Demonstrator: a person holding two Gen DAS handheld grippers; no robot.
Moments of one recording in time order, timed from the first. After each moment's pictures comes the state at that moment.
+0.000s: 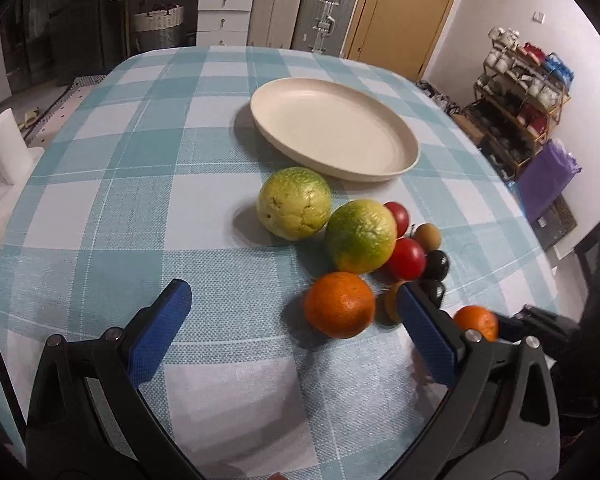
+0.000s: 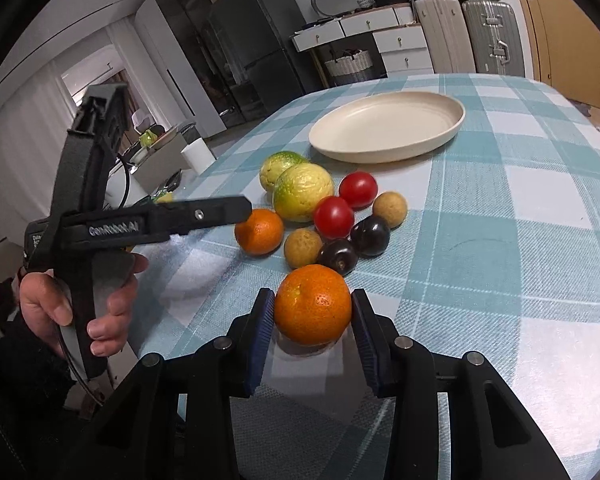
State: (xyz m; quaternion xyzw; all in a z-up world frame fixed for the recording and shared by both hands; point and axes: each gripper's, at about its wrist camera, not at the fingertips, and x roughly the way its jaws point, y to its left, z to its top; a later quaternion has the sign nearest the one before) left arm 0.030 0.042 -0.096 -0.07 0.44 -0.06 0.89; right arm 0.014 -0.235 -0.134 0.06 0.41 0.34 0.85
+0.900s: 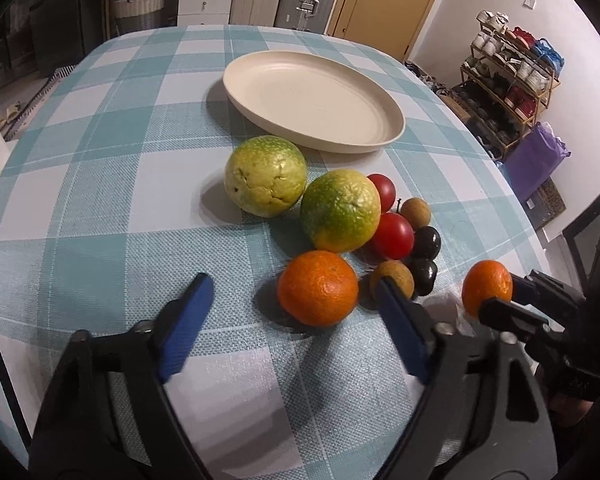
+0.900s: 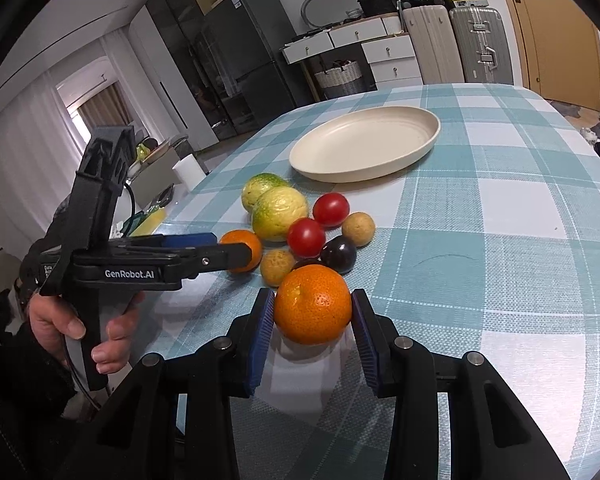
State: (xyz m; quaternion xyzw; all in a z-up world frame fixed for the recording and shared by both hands) left arm 0.035 0.031 -0.111 -0.08 0.47 -0.11 0.87; right arm 0.019 -0.254 -0.128 0.07 0.39 0.32 0.86
